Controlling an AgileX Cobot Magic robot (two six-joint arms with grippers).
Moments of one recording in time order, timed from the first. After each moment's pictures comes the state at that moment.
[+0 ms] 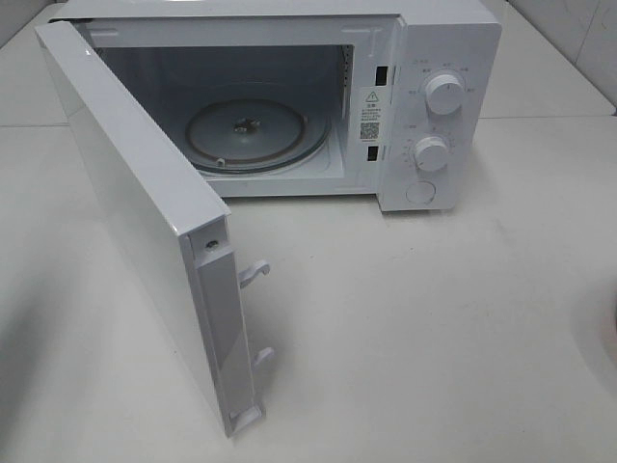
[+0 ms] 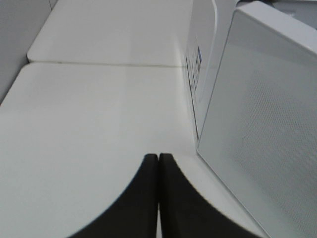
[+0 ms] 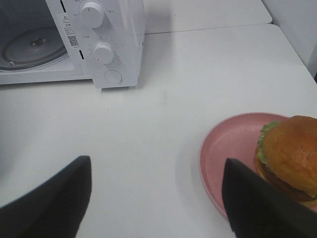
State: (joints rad) left arm -0.02 0.90 -0.48 -0.07 0.08 0.05; right arm 0.12 0.00 -0.50 -0.08 0.97 0.18
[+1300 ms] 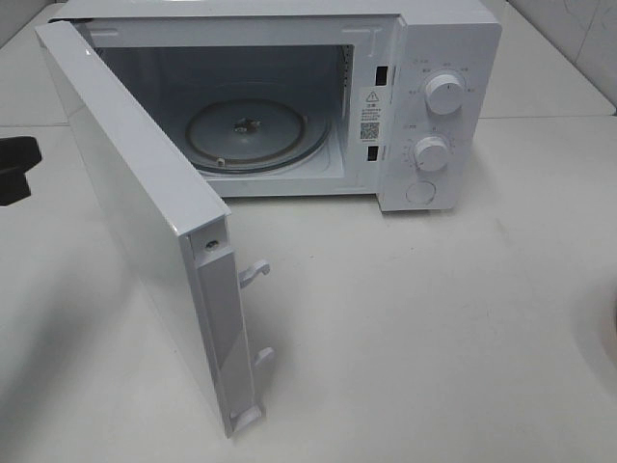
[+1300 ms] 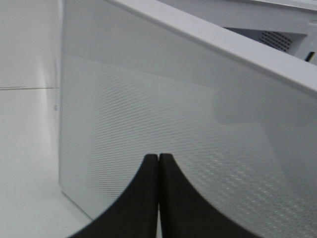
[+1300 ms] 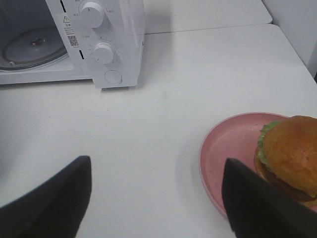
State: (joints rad) left arm -0.11 1.35 -0.35 0.57 -0.72 -0.56; right arm 0.12 0.00 -0.50 -0.08 0.97 0.18
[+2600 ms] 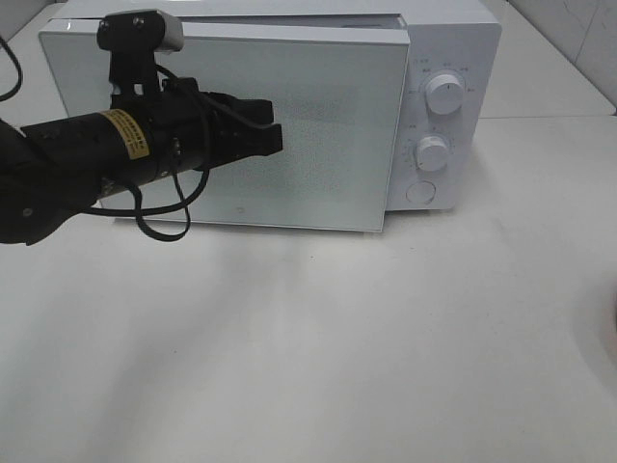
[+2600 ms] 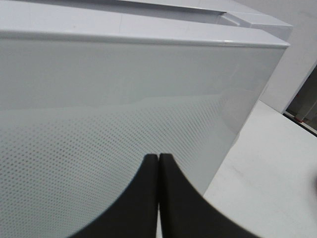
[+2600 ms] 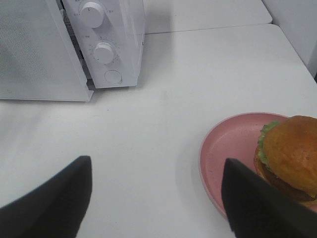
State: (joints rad) left arm -0.59 1.80 -0.83 0.25 -0.69 -0.41; right arm 0.12 0.00 -0.50 -0.08 0.97 0.18
